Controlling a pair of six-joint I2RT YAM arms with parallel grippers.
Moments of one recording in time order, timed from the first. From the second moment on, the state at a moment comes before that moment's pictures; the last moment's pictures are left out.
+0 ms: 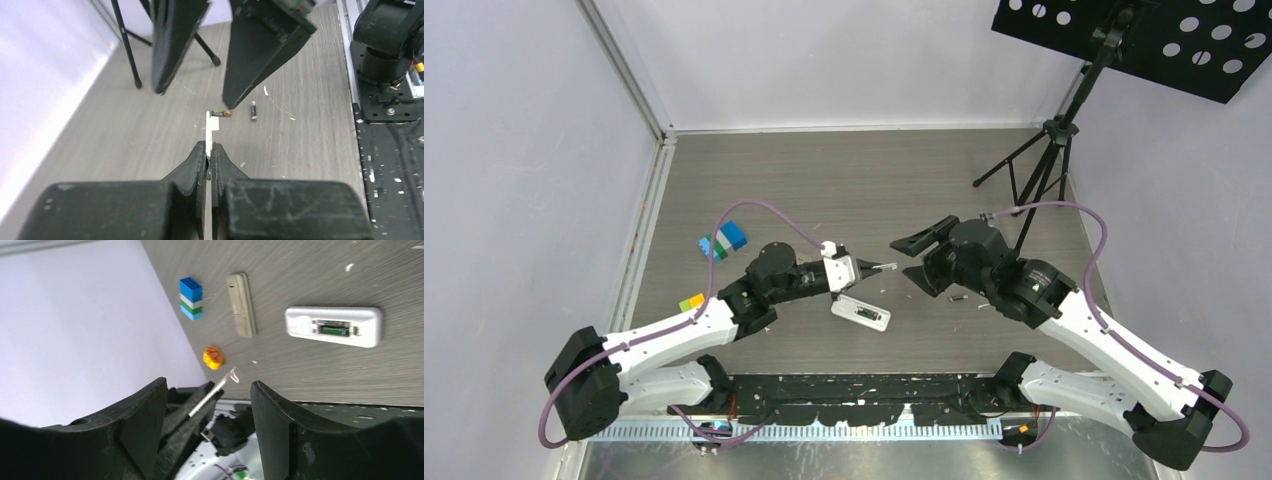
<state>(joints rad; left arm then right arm) -0.91 1.09 0.62 0.42 0.39 0.28 0.81 0.90 0.96 -0.69 0.16 1.59</state>
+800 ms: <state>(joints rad) -0.96 1.06 0.61 0.53 0.30 0.58 0.79 0.94 0.86 -0.47 0.13 1.84</state>
